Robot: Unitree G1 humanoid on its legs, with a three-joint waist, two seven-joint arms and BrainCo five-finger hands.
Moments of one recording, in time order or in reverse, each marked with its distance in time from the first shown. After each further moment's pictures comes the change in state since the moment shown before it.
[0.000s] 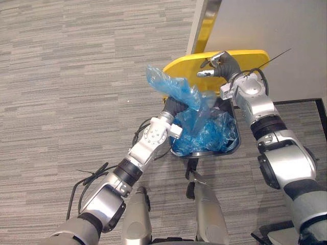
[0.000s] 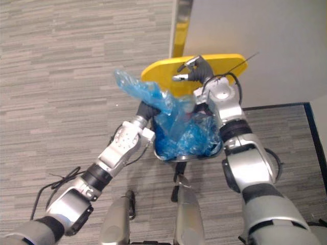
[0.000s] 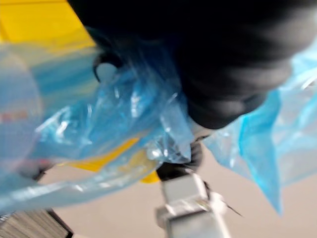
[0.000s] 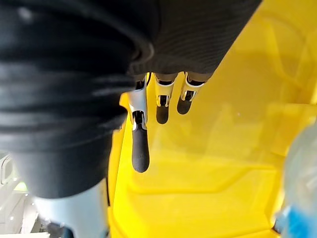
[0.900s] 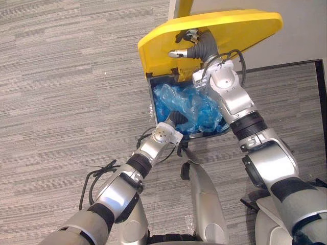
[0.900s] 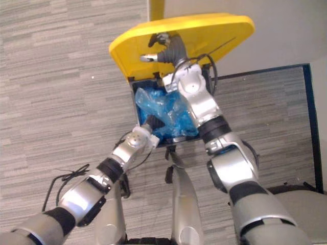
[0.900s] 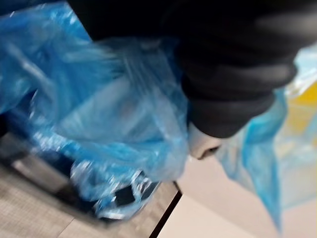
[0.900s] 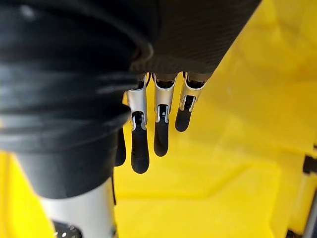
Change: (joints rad) left arm -0.051 -0.107 0.010 0.344 0.101 0.084 -0.084; right arm -0.025 0.155 0.076 -0.248 -0.105 0.046 -0.335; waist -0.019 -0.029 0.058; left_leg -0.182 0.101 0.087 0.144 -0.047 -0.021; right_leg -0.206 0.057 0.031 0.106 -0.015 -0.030
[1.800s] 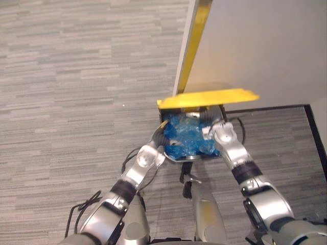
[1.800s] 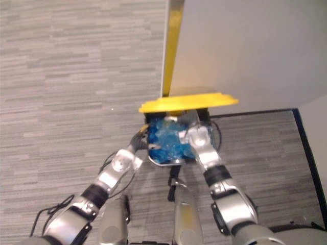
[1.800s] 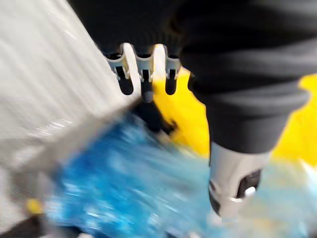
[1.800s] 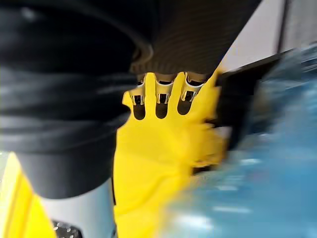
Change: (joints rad) left arm 0.548 0.174 0.192 -0.245 0.269 0.016 0.029; right arm 0.692 0.039 -0.174 -0.040 -0.137 0.014 0.011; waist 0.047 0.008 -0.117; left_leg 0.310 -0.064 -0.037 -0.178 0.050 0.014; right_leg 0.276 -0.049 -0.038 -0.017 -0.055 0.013
